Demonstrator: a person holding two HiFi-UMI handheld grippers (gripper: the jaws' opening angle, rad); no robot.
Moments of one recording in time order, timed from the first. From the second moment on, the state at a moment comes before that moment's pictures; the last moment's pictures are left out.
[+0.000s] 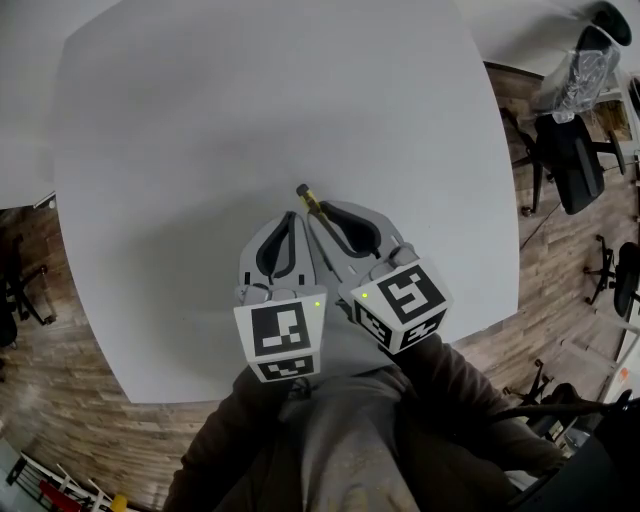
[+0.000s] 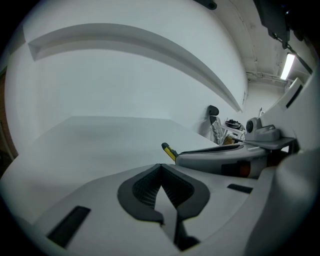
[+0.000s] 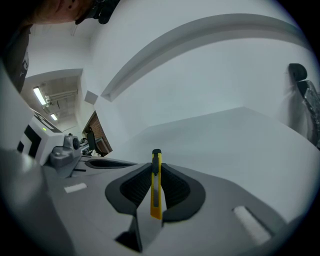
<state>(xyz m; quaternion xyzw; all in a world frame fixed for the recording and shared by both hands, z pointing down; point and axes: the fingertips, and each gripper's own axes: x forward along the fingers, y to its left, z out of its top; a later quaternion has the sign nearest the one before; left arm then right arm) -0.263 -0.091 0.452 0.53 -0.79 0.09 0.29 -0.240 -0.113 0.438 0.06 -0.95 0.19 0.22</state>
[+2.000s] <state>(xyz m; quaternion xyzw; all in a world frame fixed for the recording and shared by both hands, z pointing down) -0.274 -0.085 0.511 0.53 -0.77 0.08 0.35 -0.244 -0.116 0.497 0.08 -0.94 0.22 0.26</state>
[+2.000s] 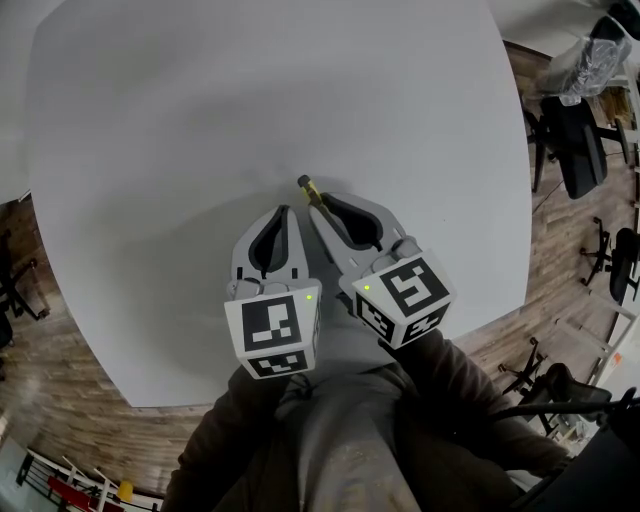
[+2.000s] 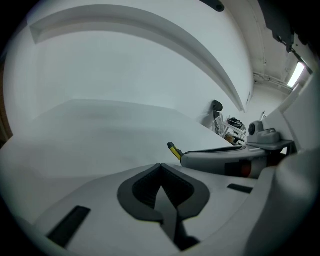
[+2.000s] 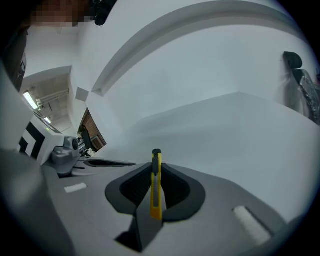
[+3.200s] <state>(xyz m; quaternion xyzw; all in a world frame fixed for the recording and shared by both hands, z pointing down) -0.275 -0.081 0.516 0.52 -0.77 0.08 0.35 -0.243 -0.113 0.508 0.09 -0.93 0.23 0.27</state>
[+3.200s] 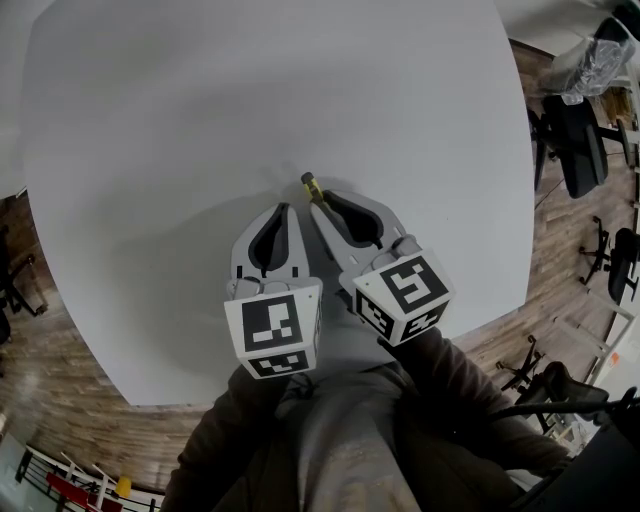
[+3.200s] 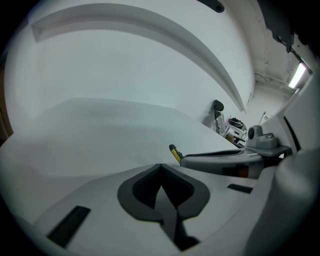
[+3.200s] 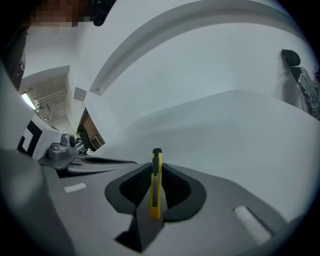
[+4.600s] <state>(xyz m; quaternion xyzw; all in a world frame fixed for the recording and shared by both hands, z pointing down) -0.216 -0.070 0.349 0.53 -0.82 0.09 0.19 -0.188 -0.105 0.329 0.04 -0.98 0.16 0.14</state>
